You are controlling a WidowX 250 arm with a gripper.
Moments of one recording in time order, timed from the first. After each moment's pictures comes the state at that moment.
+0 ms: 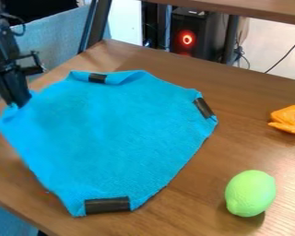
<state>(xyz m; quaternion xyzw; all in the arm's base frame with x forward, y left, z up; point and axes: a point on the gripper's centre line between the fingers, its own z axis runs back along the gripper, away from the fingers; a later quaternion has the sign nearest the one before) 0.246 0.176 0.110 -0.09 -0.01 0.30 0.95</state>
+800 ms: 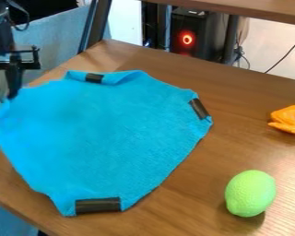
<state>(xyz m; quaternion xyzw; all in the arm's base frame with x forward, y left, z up) 0.237 0.182 0.130 0.05 -0.01 0.36 0.93</state>
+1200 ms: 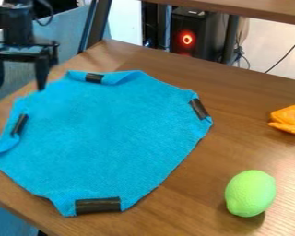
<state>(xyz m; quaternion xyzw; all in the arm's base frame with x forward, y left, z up) 0.256 0.166 0.137 0.08 0.01 0.35 0.93</state>
